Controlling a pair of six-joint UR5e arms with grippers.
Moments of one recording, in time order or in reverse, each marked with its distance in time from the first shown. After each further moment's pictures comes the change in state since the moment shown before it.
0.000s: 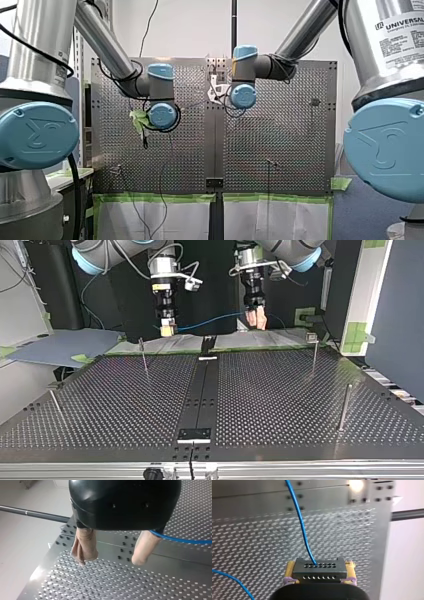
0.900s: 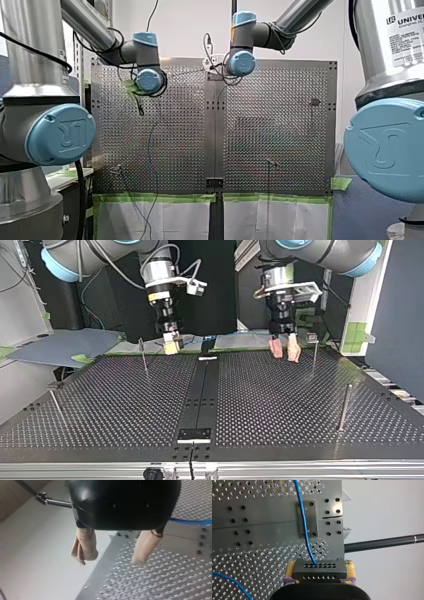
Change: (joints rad) left arm 0.232 0.237 0.128 -0.238 0.235 -0.135; right arm 0.001 -0.064 -0.186 0.210 -0.132 -0.016
